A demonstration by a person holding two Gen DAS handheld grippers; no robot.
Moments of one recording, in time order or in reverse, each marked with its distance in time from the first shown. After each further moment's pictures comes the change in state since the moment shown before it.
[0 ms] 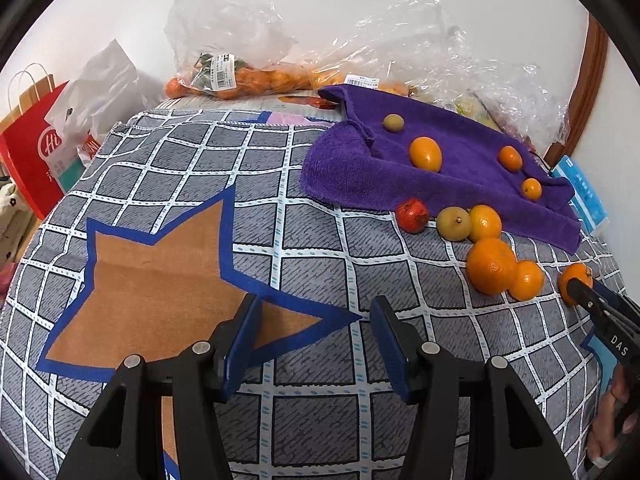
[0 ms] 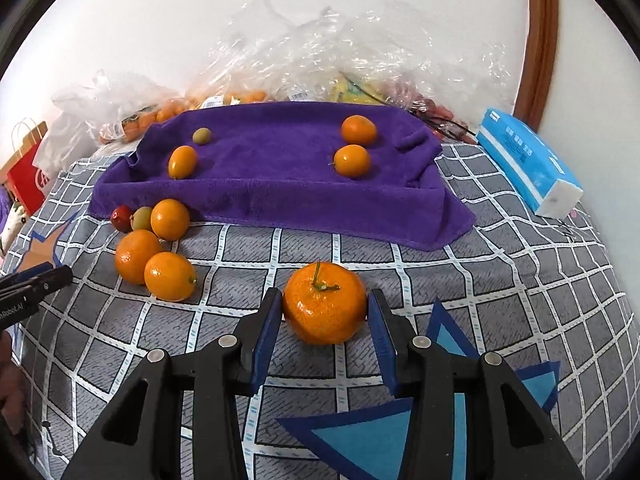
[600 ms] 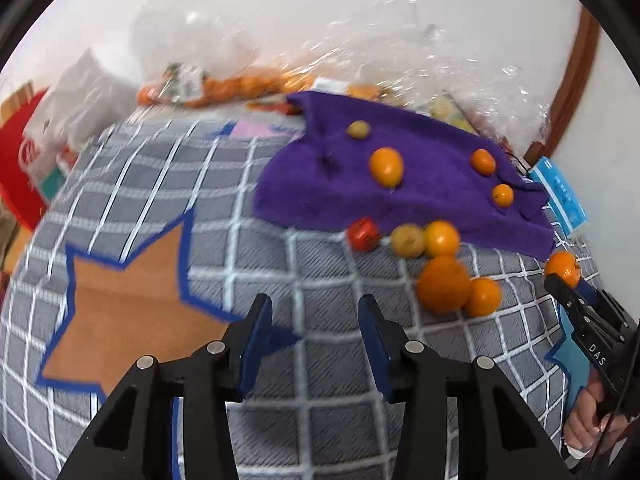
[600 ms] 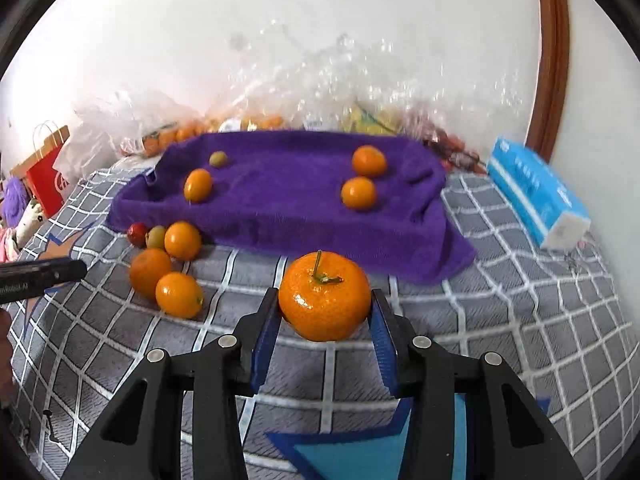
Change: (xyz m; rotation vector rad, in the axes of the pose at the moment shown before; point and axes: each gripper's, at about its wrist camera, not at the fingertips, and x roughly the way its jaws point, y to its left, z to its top) left arm -0.008 -0.028 0.023 0.042 0.026 -0.064; right arm -0.009 -0.010 0.012 -0.049 -0.104 0.072
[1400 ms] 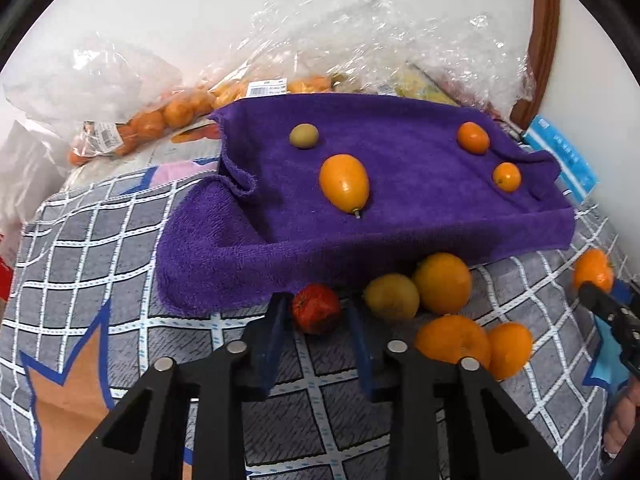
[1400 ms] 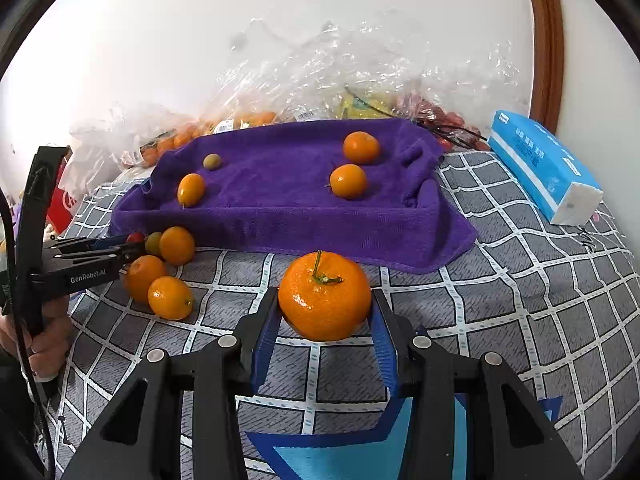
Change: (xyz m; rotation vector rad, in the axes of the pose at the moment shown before) left arm 0.059 -0.033 0.033 0.182 0.001 -0.034; right arm 0.011 -0.025 -0.004 0.087 0.052 0.062
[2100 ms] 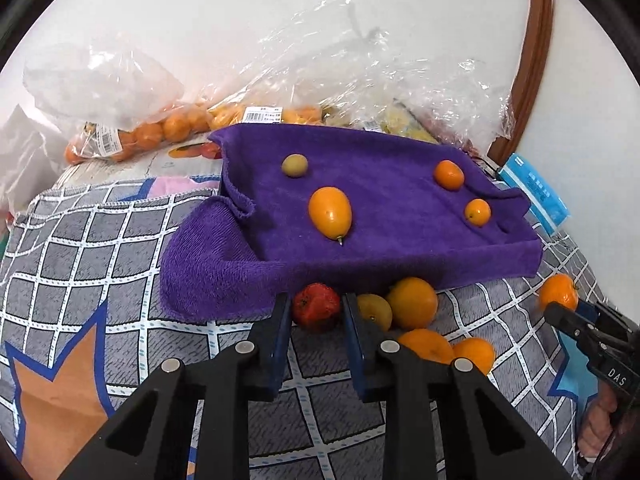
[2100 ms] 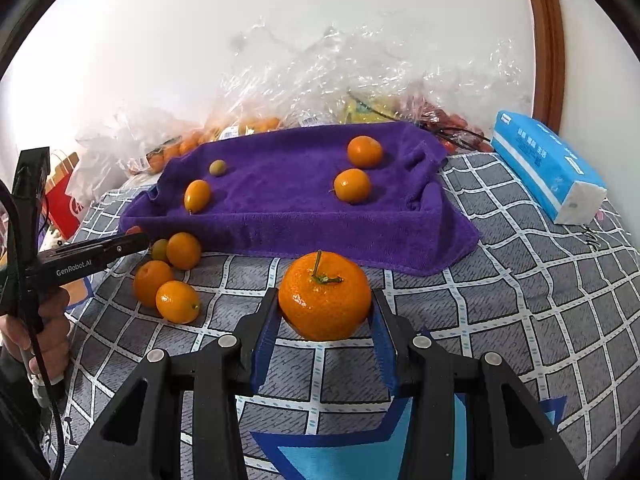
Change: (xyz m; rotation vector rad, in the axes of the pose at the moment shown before) left arm -0.020 0.008 -0.002 -0.060 -0.100 -0.086; right arm -0.006 -0.001 -0.001 0.000 -0.034 0.031
